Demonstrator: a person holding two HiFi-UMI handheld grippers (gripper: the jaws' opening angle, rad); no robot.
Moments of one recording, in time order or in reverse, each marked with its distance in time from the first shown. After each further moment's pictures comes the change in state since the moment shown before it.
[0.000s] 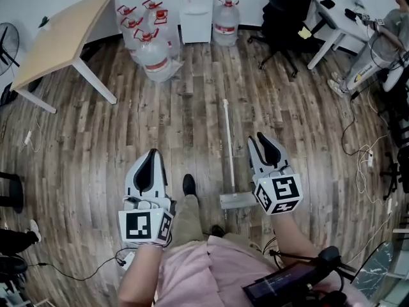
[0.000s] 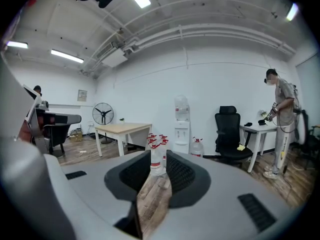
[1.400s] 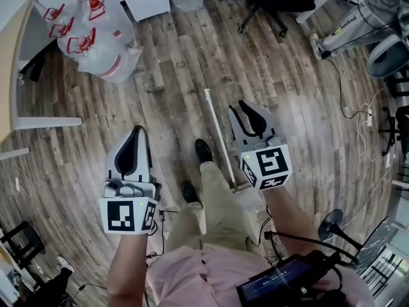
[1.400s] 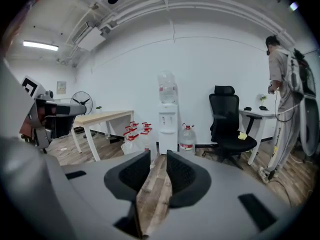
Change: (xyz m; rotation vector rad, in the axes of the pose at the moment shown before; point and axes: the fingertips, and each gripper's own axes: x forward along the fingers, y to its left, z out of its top) left arm 0.385 0.049 -0.077 0.044 0.132 -0.291; right arm 0.316 -0.162 -0.042 0.061 0.138 -0.108
